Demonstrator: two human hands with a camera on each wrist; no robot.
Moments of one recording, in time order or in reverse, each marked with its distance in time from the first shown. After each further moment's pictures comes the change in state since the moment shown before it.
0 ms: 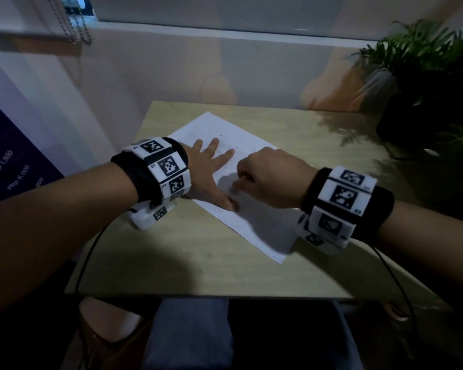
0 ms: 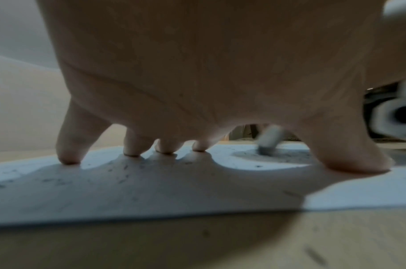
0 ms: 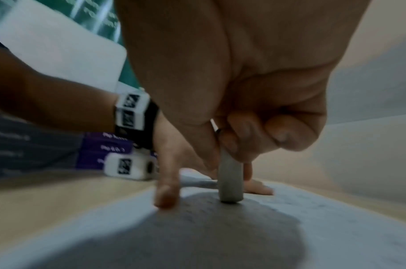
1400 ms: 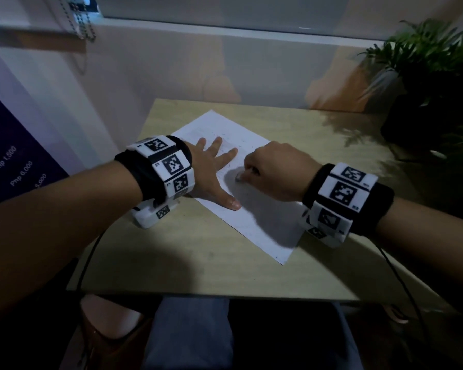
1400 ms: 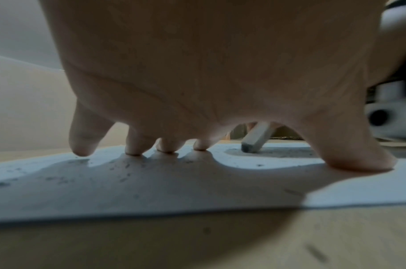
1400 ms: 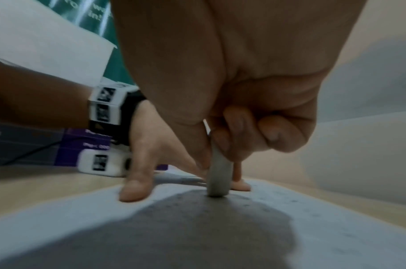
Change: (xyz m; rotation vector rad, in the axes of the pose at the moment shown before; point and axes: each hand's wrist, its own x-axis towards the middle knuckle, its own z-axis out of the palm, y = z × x) left_hand 0.004 -0.002 0.004 -0.001 0.023 0.002; right_hand 0.010 0.011 0.001 -0.002 0.030 0.028
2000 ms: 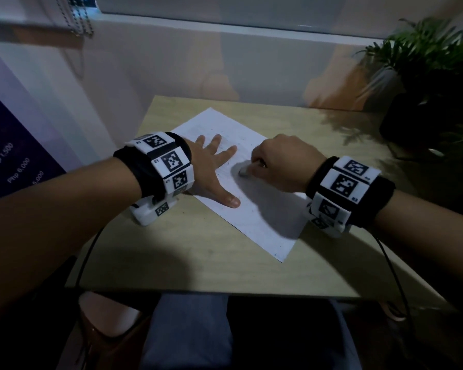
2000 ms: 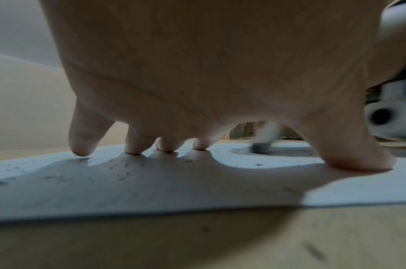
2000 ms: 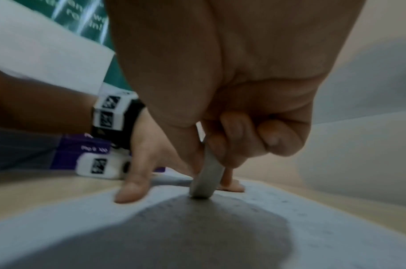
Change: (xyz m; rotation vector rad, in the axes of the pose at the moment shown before) left_hand -0.003 0.001 -0.004 -0.025 -0.028 0.009; right_hand 0.001 0.010 -0.003 -0.030 0.027 0.052
